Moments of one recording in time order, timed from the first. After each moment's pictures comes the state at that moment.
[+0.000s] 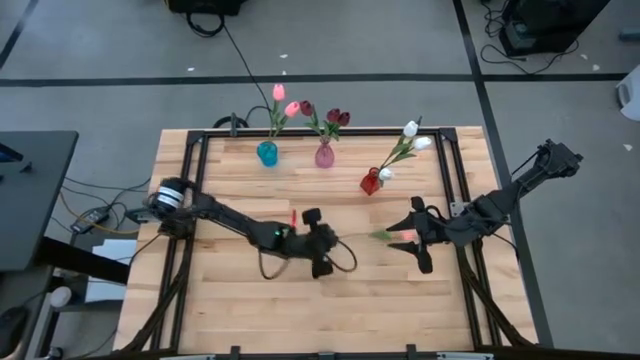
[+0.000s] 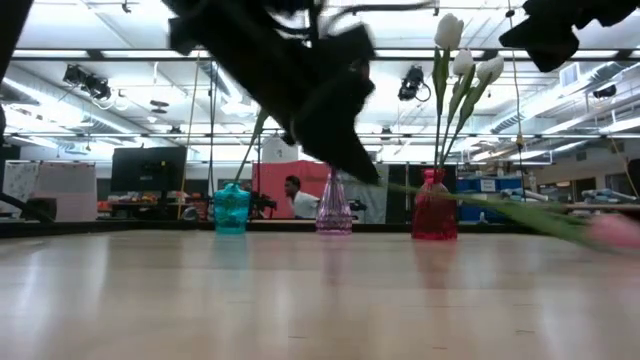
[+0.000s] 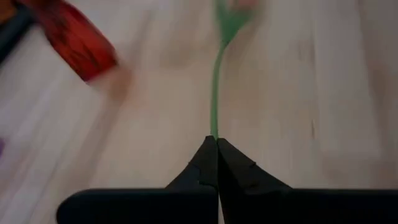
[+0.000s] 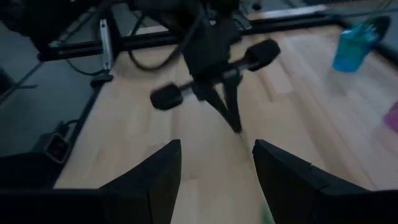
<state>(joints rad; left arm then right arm) -0.27 1.92 1.18 -0.01 -0.51 -0.16 0.56 0.82 0.58 -0.24 0.50 0.40</state>
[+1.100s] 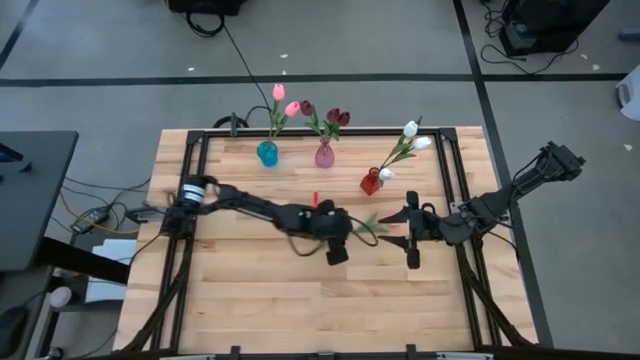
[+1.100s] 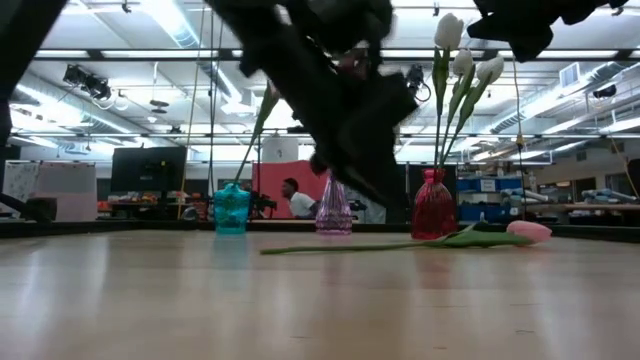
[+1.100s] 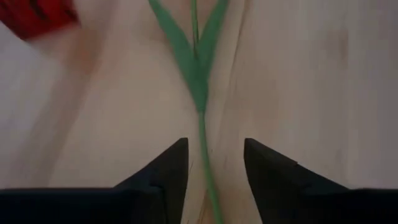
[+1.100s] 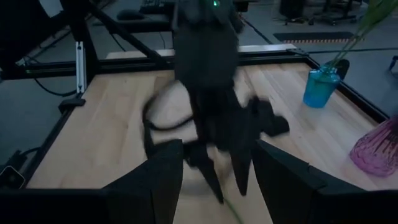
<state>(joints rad) -0.11 2.05 1.39 -0.20 -0.24 -0.26 0.51 0.90 0.58 -0.06 0.58 0.25</state>
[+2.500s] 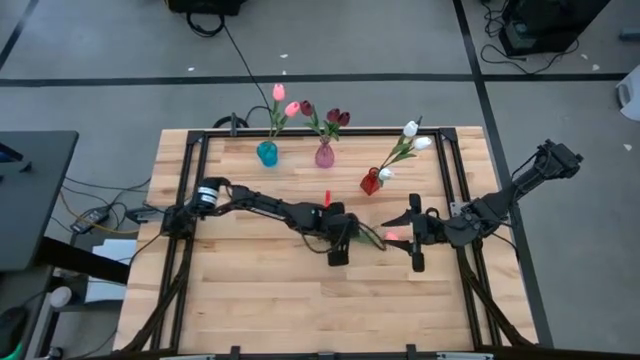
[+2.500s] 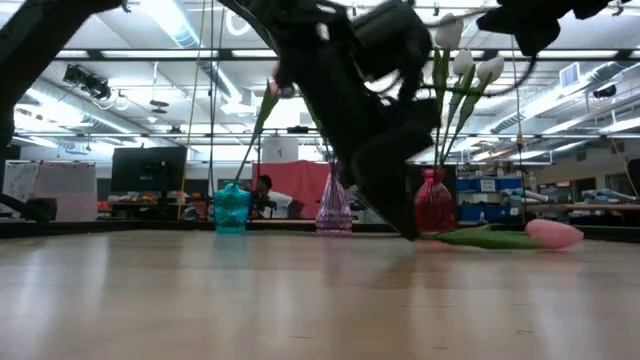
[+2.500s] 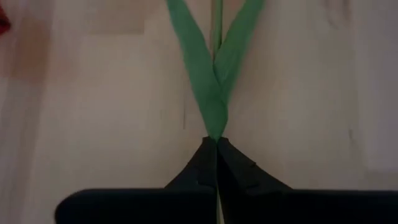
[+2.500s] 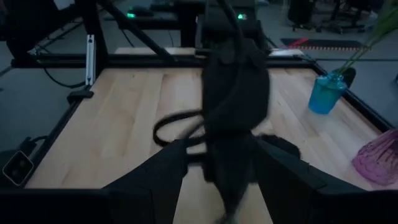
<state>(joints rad) -0.07 2.19 1.60 -0.39 -0.14 -0.08 0.56 0.88 0.58 -0.08 0.59 0.21</state>
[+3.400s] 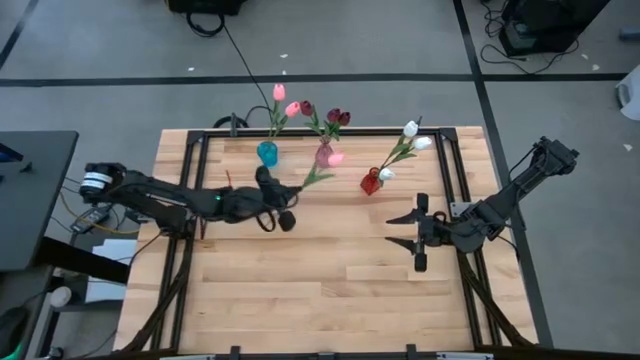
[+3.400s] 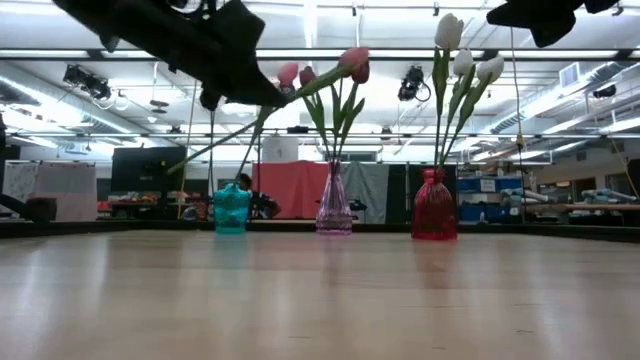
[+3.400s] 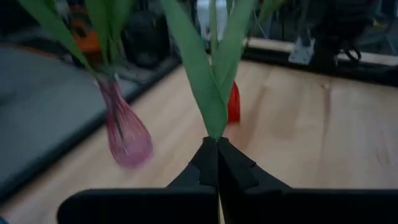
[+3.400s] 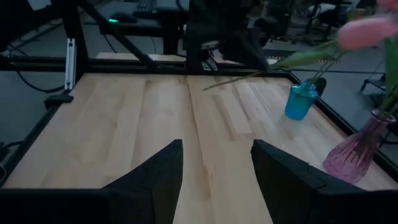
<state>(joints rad) -0.07 1.28 0.65 0.29 -0.56 -0.17 0.64 0.86 0.58 -0.11 0.76 0.21</state>
